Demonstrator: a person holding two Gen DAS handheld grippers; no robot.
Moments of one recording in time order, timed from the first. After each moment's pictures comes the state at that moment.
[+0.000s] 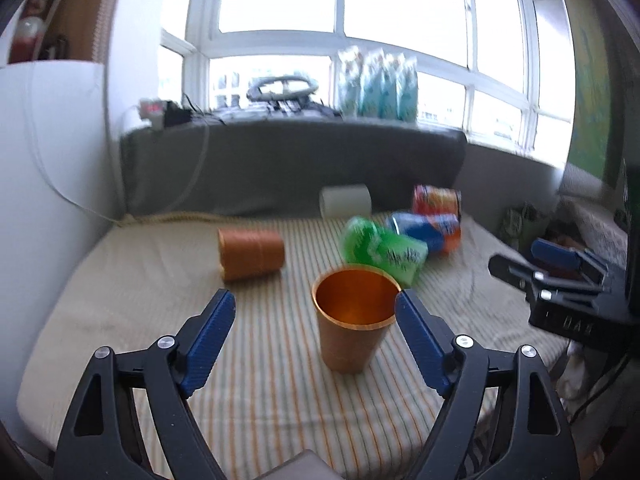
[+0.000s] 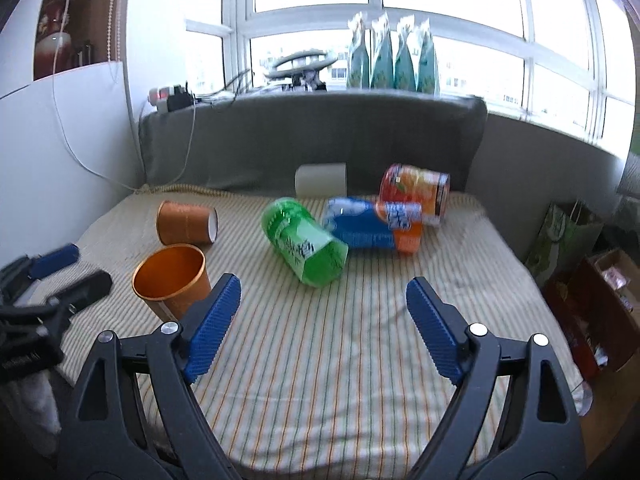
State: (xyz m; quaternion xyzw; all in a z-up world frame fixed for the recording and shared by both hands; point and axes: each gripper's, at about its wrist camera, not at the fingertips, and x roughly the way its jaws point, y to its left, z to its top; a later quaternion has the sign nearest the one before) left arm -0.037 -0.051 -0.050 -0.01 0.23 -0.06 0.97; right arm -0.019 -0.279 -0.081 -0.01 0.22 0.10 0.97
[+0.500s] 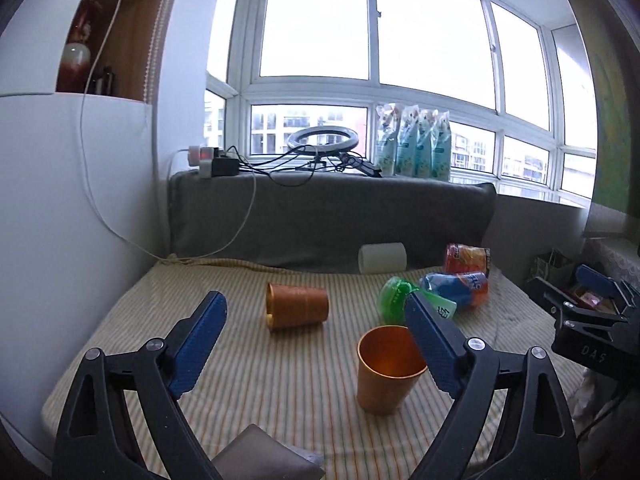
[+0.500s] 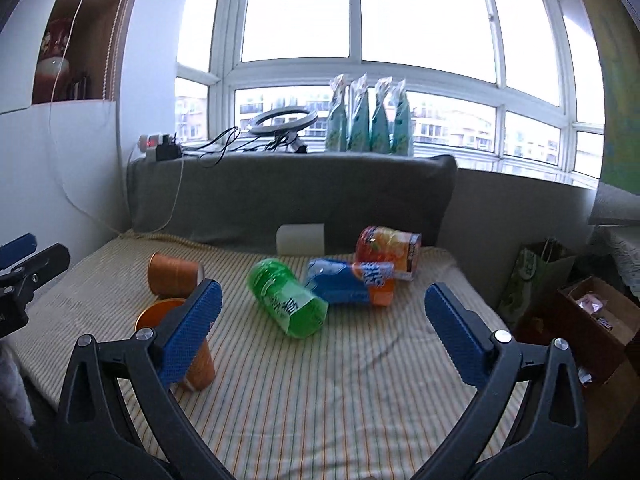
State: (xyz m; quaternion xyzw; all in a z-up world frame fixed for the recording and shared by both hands) left arm -0.047 -0.031 -0.022 -0.02 0.16 0.00 0.99; right arm -0.042 -0.276 -0.054 -0.01 0.13 0.05 0.99
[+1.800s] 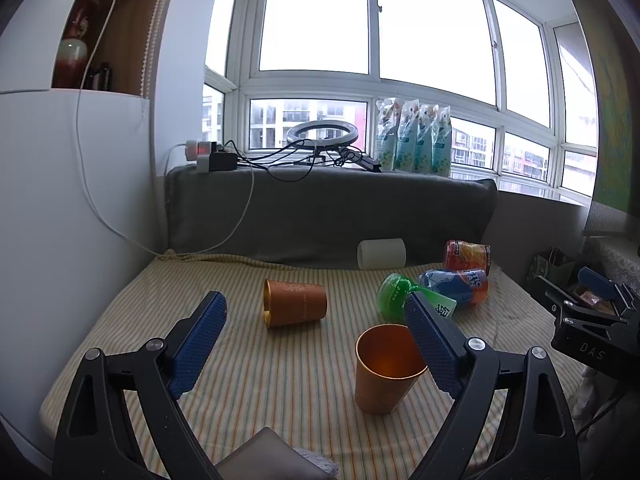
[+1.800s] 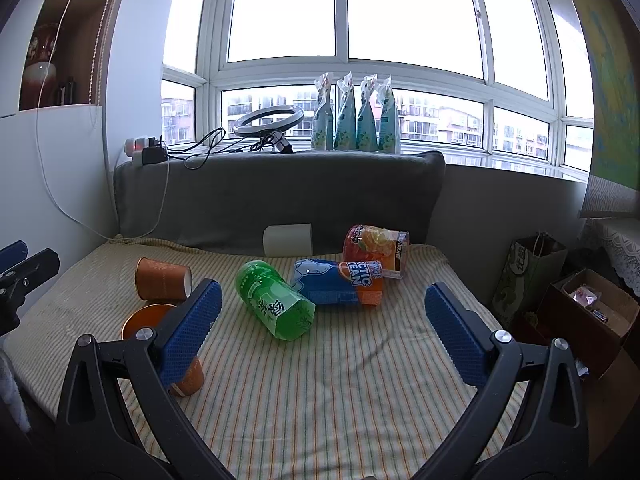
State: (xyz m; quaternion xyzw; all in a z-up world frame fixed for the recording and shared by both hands) left arm -0.045 -0.036 -0.023 -0.02 0.17 0.00 0.99; right arm -0.038 -0.283 -0.056 -0.01 0.13 0.03 0.99
